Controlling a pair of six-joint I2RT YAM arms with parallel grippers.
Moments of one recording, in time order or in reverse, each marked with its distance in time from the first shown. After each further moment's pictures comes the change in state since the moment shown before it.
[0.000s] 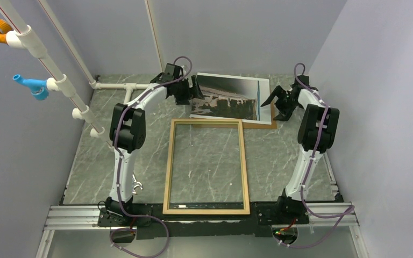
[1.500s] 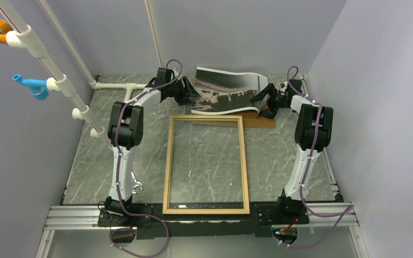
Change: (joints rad) left arm 0.075 0.063 -0.090 0.266 0.216 -0.208; right arm 0.050 0.023 -0.114 0.349 -0.280 0.191
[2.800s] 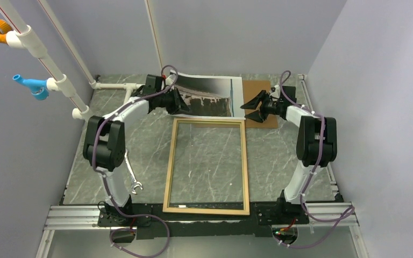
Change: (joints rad) left arm -0.005 -0.429 -0.410 -0.068 0.063 0.160; right arm 0.088 -0.280 -0.349 0.243 -0.148 0.159
